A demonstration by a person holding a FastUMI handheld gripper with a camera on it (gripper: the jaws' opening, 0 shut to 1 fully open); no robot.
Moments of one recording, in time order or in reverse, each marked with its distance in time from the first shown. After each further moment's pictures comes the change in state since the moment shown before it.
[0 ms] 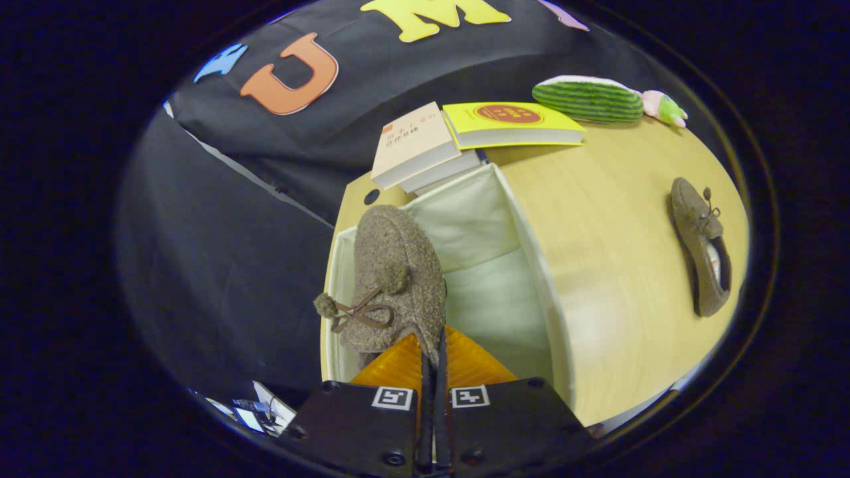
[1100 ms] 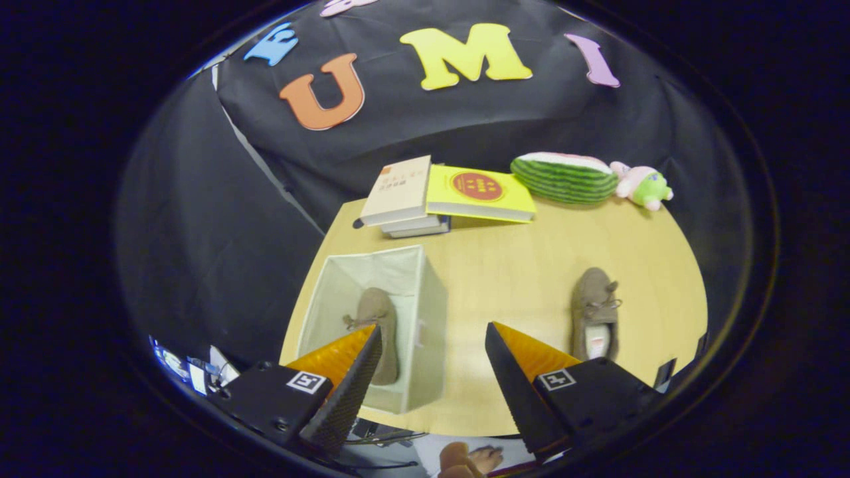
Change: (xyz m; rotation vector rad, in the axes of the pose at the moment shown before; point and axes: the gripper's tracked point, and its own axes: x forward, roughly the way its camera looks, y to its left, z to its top) arm -0.185 -0.119 0.092 -0.261 -0.148 -0.131
